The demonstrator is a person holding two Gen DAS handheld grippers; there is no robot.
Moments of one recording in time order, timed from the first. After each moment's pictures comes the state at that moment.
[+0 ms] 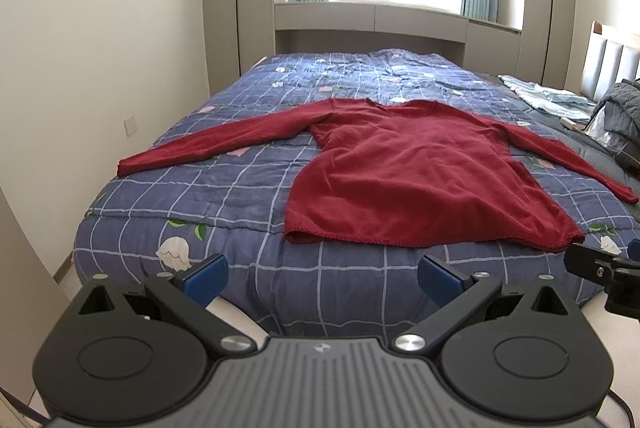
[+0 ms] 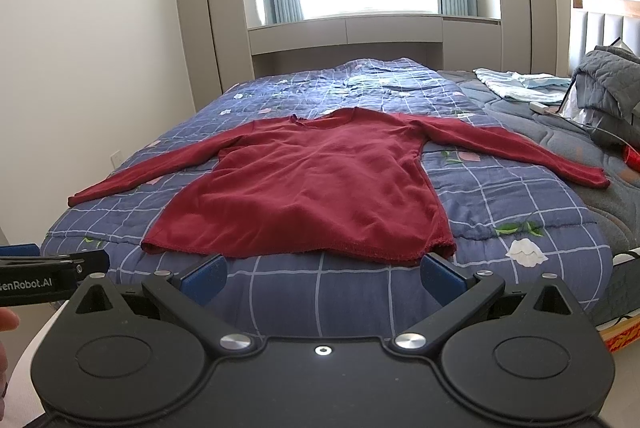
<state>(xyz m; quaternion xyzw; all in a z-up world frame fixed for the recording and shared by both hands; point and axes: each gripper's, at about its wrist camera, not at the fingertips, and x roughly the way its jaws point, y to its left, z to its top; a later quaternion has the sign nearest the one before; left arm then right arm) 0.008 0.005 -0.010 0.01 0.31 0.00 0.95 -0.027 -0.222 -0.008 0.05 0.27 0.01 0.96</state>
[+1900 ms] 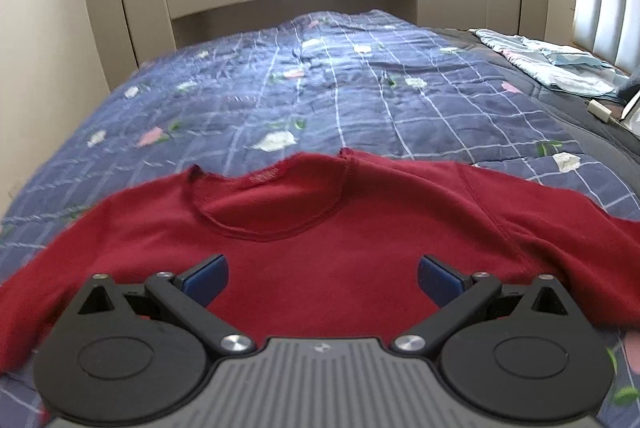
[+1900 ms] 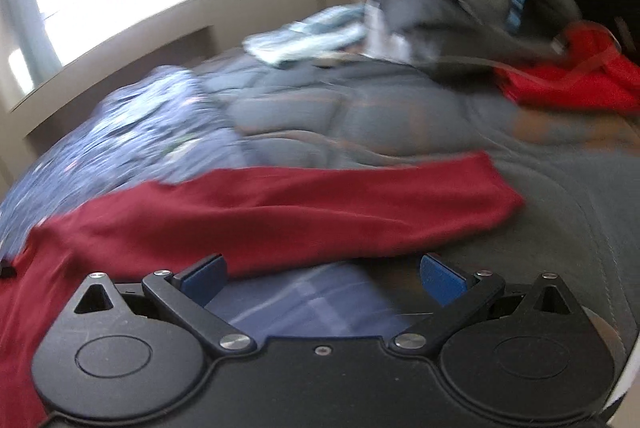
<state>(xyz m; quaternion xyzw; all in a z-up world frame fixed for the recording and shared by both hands) 0.479 -0.232 -0.079 0.07 0.36 -0.07 0.93 0.239 -0.550 -0.081 0.22 0.30 -0.28 0.88</state>
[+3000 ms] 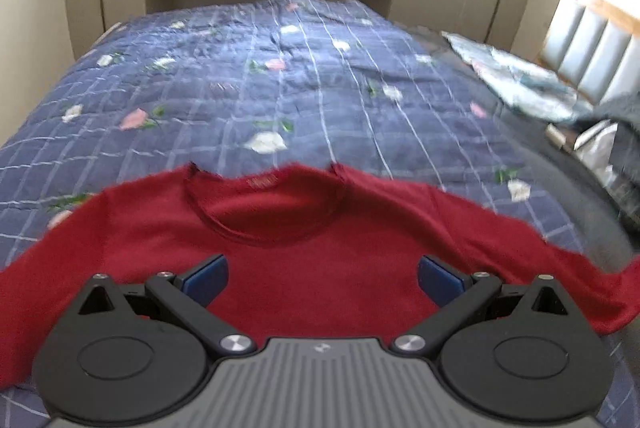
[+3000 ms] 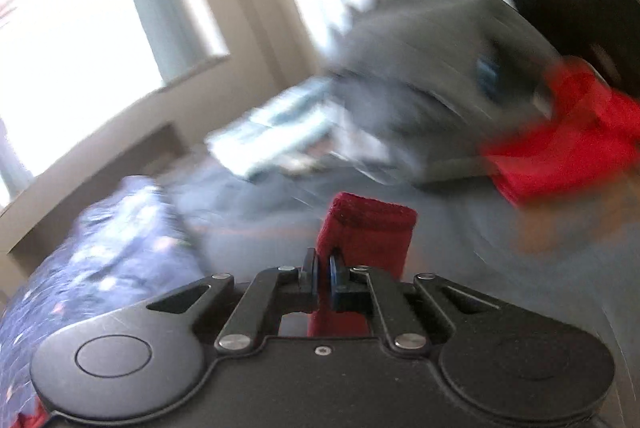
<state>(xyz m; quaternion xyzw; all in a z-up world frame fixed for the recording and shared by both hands) 0.482 -0.169 -0.014 -0.01 0.41 -0.14 0.90 0.316 -0.621 -0.003 0.24 0.17 -0.32 0.90</state>
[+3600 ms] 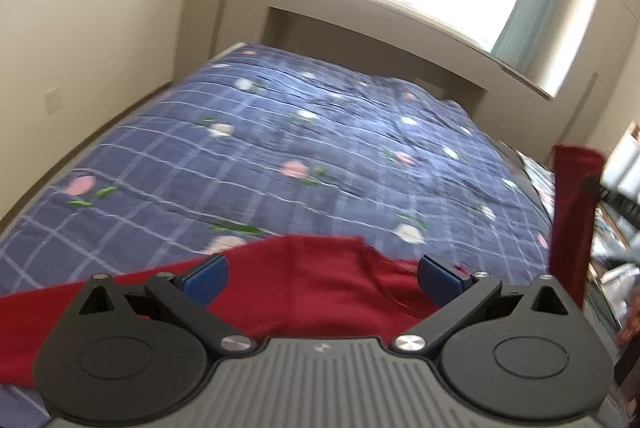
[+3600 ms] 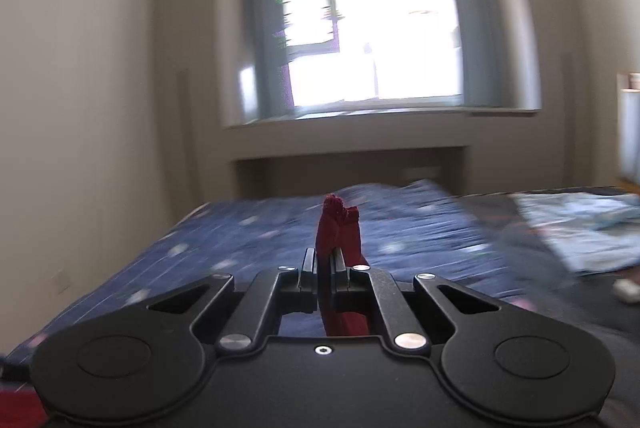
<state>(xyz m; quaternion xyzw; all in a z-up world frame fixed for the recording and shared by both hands) 0.463 0.029 0.035 -0.15 0.34 -0.02 0.93 0.511 -0.350 0.074 0.04 0.15 0.04 0.99</state>
